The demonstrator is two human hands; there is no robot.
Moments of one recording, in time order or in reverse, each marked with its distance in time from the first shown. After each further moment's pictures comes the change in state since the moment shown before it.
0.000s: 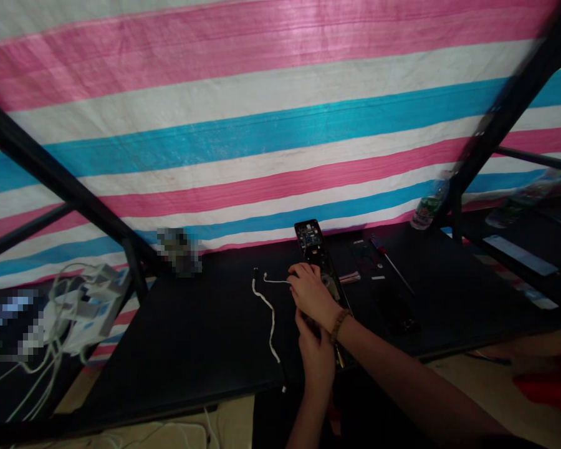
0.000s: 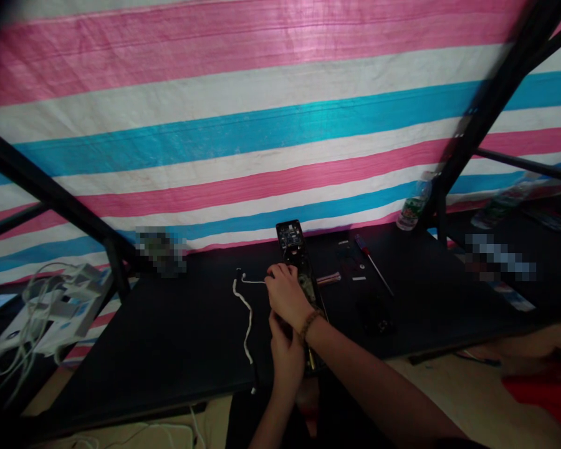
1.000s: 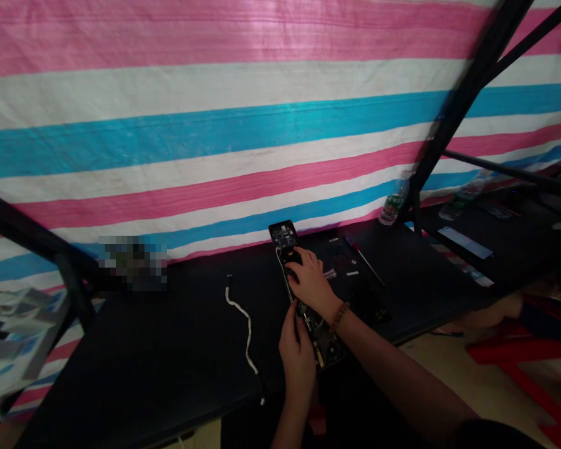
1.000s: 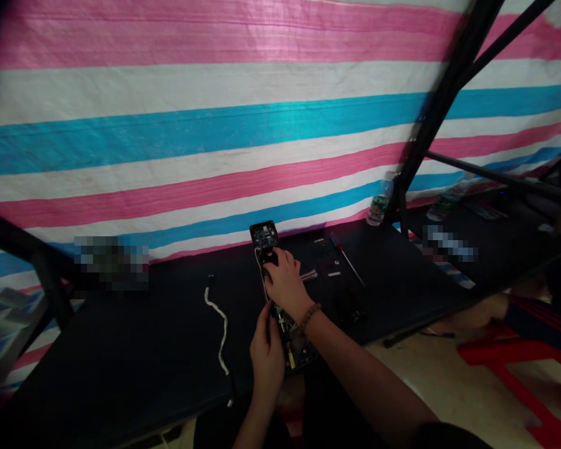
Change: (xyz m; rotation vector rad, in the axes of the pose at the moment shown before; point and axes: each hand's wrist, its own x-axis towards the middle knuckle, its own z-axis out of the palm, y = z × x) left_hand 0.006 -0.009 0.001 0.185 -0.060 0.127; right_hand -0.011 0.036 -0.031 0.022 0.133 0.257
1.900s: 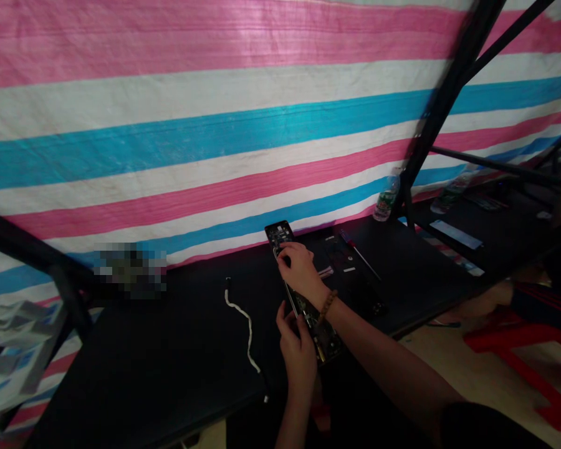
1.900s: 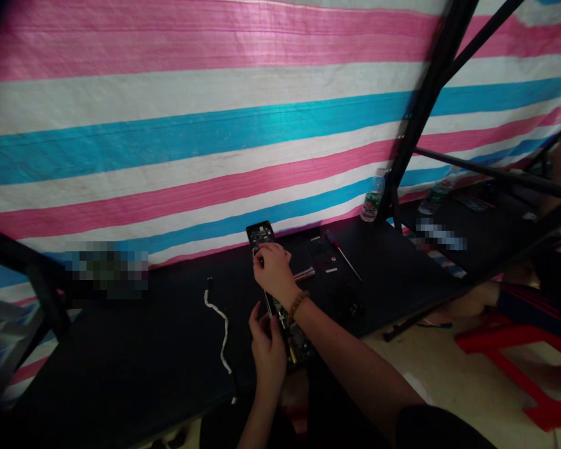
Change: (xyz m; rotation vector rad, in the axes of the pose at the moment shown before) left_hand -0.002 0.009 -0.002 -0.038 0.016 -0.073; right_hand 0.030 -0.017 0.006 0.276 0.157 0.129
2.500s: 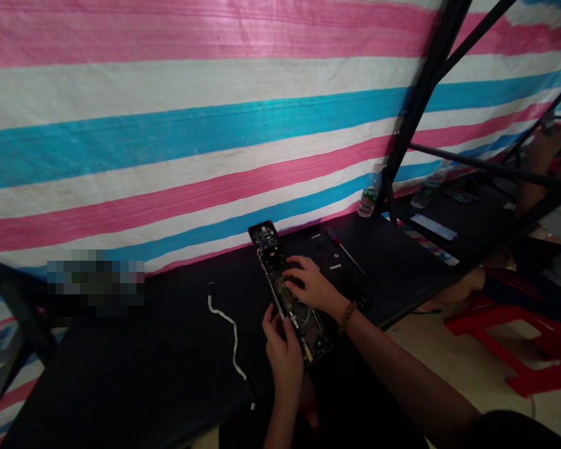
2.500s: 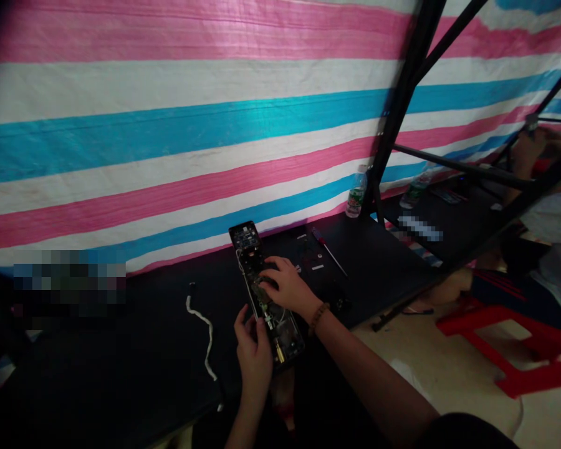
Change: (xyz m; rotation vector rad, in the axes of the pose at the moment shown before) left_hand 0.001 0.003 -0.001 0.040 -0.002 -0.005; right_hand -0.048 0.053 -0.050 -0.027 -0.149 -0.211
